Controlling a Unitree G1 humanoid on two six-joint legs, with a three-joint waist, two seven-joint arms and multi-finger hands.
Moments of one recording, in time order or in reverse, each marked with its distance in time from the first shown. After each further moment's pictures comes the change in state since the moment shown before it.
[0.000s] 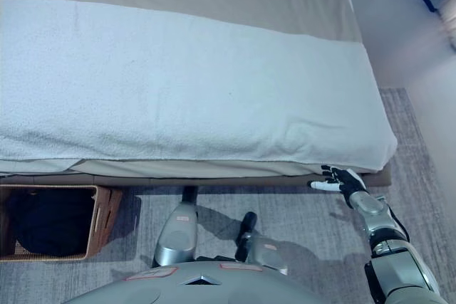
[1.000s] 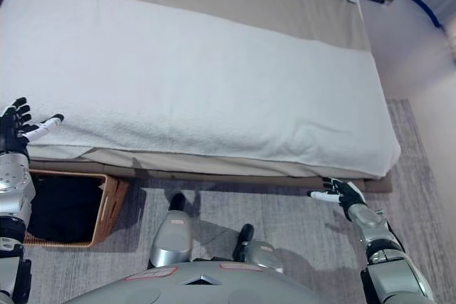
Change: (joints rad) left arm -0.087 -0.335 -0.533 -0.842 -0.214 -0.139 0.037; right arm 0.055 0.044 -0.063 0.050 0.001 0.000 -0.027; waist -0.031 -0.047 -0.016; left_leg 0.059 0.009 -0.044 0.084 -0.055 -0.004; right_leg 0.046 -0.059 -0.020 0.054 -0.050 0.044
